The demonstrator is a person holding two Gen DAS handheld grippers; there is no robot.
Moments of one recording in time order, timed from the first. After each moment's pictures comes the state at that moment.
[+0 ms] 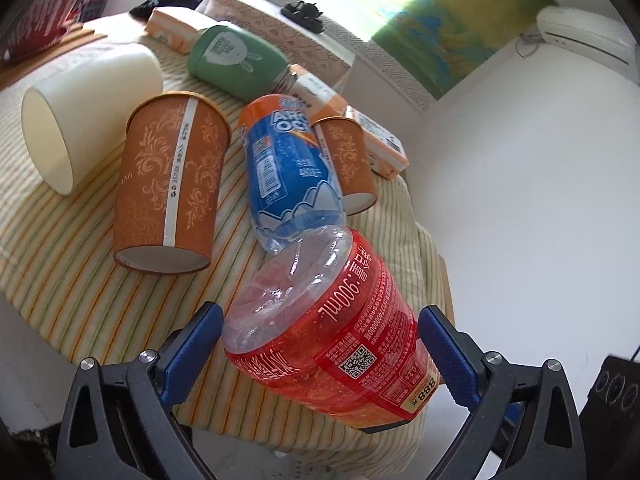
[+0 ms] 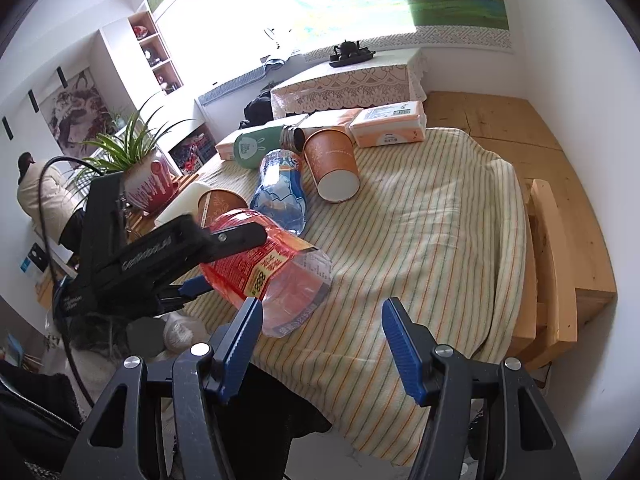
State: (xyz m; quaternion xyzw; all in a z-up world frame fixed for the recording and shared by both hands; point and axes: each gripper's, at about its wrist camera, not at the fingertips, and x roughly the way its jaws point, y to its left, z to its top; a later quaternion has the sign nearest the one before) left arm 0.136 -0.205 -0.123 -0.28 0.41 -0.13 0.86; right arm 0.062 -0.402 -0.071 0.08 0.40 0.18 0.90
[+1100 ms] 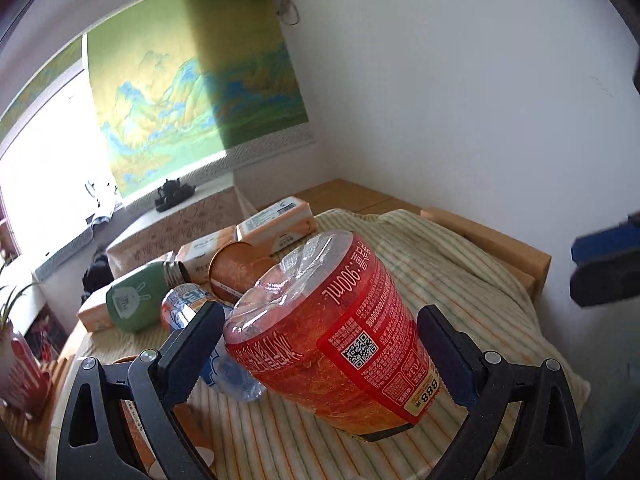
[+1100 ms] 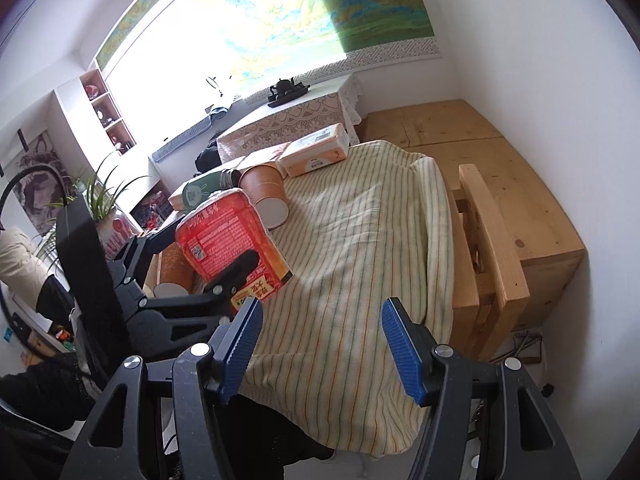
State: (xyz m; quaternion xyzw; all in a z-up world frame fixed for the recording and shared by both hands) left arm 0.114 -0.311 -0.104 0.19 0.18 -0.22 0.94; right arm 0.032 -0.447 -0.077 0.14 0.35 0.08 0.92
